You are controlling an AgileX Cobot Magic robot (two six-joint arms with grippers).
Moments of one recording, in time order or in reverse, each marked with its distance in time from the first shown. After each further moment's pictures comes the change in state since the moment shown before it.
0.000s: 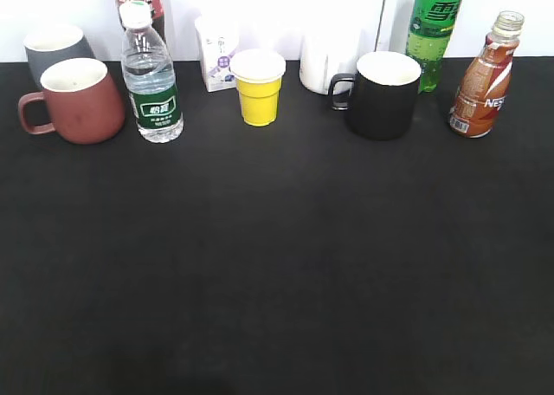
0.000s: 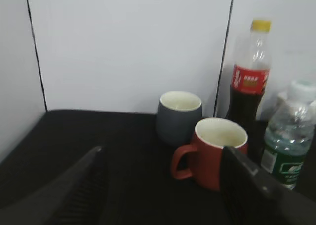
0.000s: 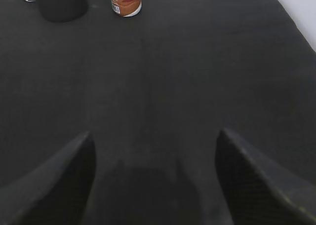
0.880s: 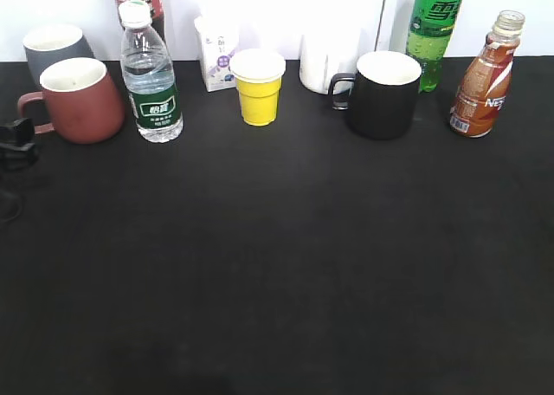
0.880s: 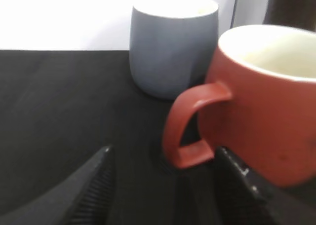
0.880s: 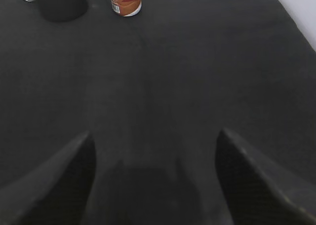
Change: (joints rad) left arm 0.000 1.207 -0.251 0.096 -0.809 0.000; right arm 0.000 0.000 0.000 0.000 0.000 0.000
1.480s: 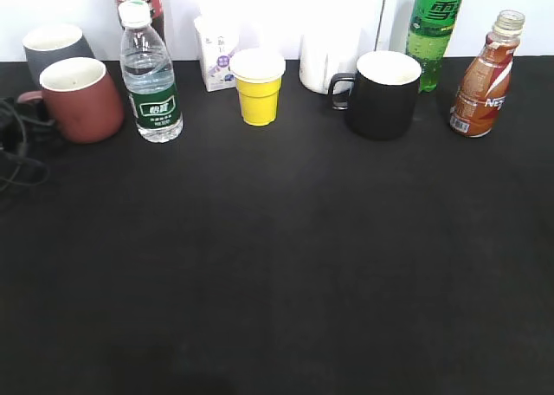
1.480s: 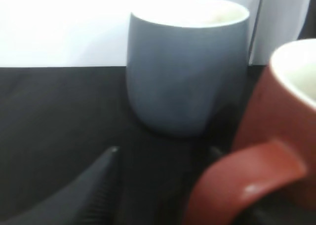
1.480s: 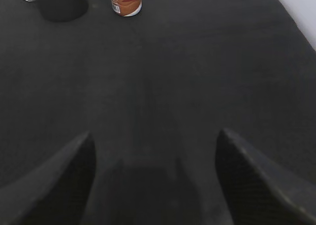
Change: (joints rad) left arm 0.000 0.162 -0.252 0.012 0.059 0.000; right arm 0.000 0.000 0.000 0.001 0.000 0.000
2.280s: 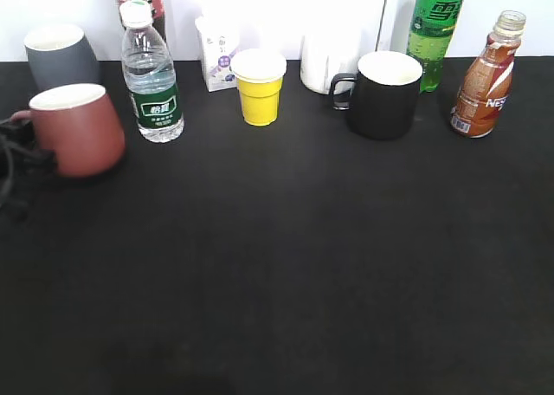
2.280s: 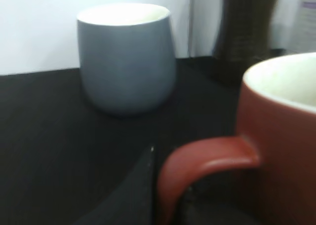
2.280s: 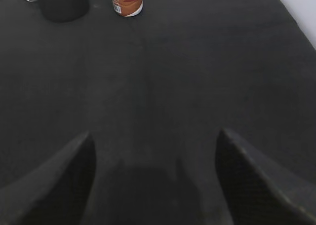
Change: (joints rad) left arm 0.004 -0.132 0.257 0.152 -0.150 0.008; right arm 0.000 0.000 0.000 0.002 0.000 0.000
